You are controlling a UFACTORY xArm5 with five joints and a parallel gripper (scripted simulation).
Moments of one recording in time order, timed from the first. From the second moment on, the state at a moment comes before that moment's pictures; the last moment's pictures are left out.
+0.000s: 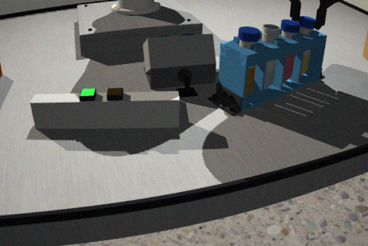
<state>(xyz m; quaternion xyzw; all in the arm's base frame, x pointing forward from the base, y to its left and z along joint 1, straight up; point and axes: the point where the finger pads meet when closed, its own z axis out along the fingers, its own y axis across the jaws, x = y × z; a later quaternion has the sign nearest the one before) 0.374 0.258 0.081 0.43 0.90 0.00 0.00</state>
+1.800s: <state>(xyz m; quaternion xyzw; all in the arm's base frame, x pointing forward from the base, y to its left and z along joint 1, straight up) 0.374 0.258 0.080 0.61 0.79 0.00 0.00</state>
